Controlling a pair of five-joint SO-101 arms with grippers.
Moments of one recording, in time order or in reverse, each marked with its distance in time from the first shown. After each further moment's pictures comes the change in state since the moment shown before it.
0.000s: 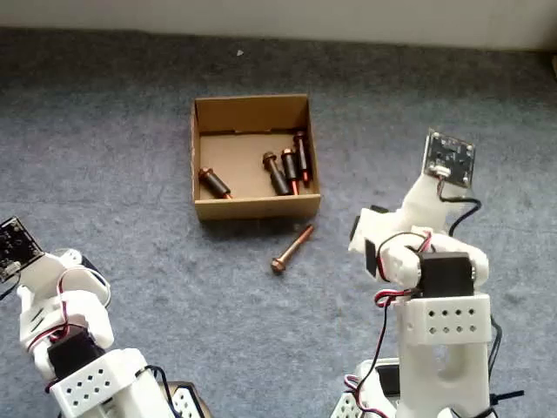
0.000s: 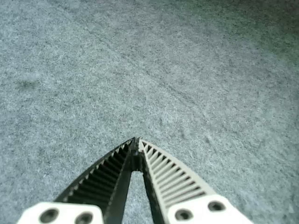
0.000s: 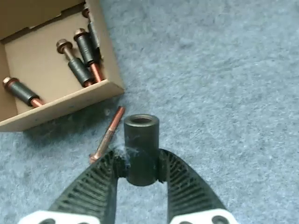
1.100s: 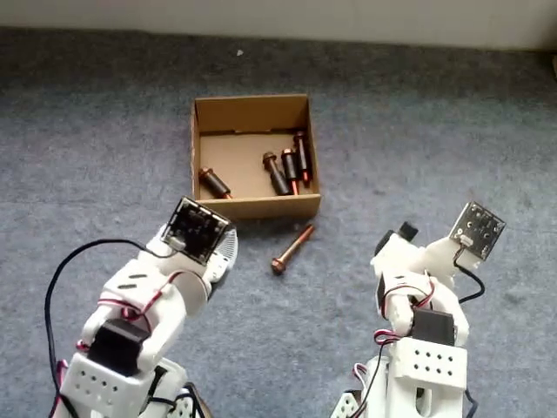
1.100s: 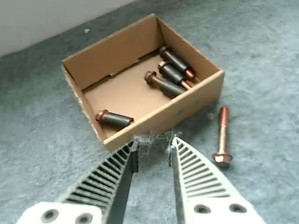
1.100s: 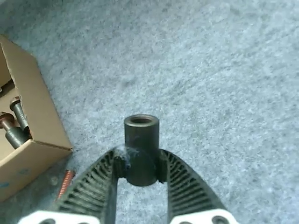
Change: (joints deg) left arm 55.6 4.4 -15.8 10.1 -17.8; right arm 12.7 -21.5 42.8 -35.5 -3.6
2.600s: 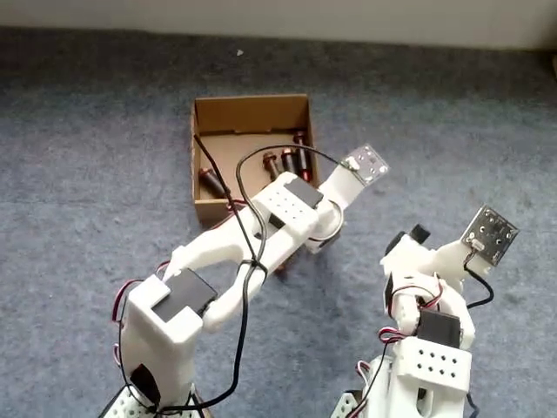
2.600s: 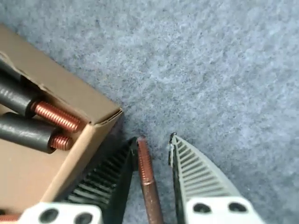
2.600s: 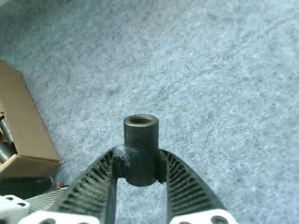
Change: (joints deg) left arm 17.8 105.2 -64.1 -2.8 0.0; right arm 4.0 0.0 0.0 0.0 0.0
